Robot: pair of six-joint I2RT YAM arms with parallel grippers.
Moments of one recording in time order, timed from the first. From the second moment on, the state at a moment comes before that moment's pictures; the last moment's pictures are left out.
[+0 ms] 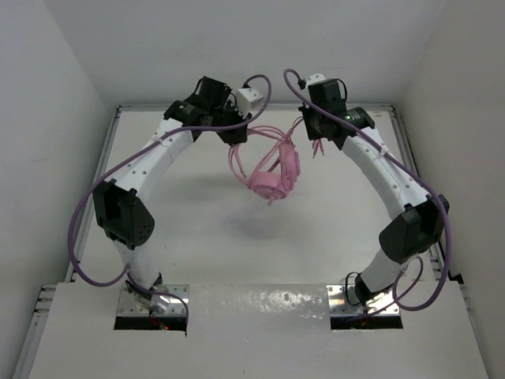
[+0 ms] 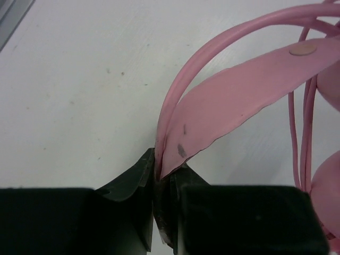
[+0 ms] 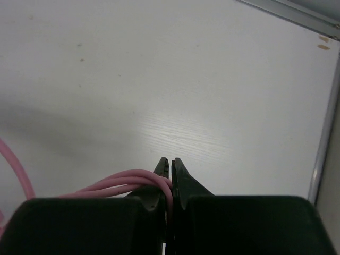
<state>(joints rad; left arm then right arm) -0.45 1.80 1.85 -0.81 0.37 0.33 0.40 1.67 1.69 -0.74 0.29 -0.03</state>
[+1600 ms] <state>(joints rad) 0.00 1.64 1.34 -0.47 -0.06 -0.08 0.41 1.35 0.76 -0.20 -0.28 0.21</state>
